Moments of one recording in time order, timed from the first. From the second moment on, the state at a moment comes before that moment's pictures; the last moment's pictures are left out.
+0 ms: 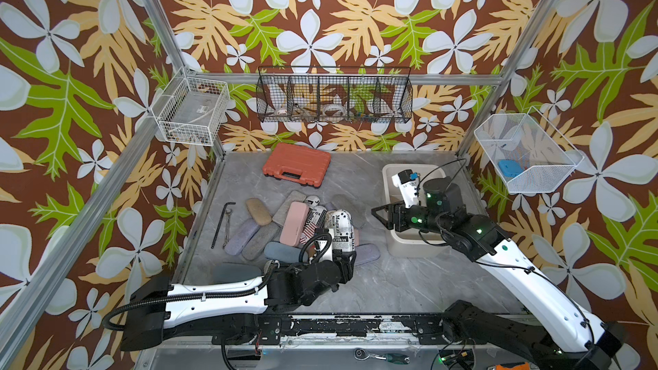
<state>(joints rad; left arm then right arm) -1.28 1.04 0.61 -0.06 -0.57 -0.93 0.62 1.08 1.14 -0.62 -0.27 0.43</state>
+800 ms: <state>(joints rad) -1.19 1.01 0.51 0.21 -0.42 -0.82 0.83 1.30 1.19 -0.43 -0.17 0.55</state>
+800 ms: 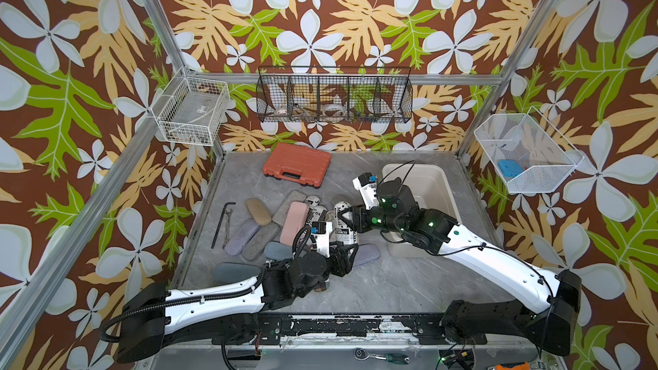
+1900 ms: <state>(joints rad) -1.19 0.42 0.29 0.01 -0.65 -0.94 0.67 1.41 1.51 -0.59 -0.06 0.43</state>
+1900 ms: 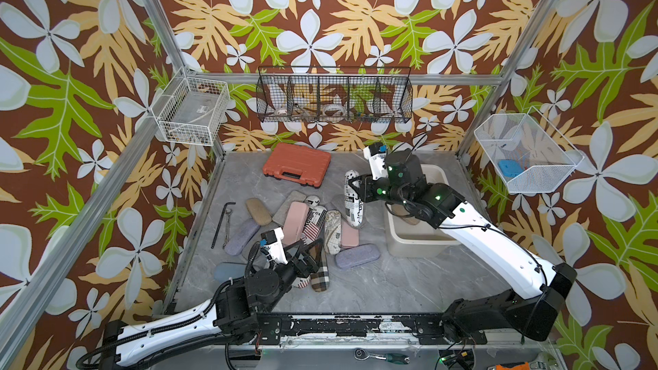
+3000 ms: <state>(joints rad) -1.18 0.56 0.35 -0.09 -0.87 -1.10 0.23 1.82 1.43 -0.66 0.19 0.21</state>
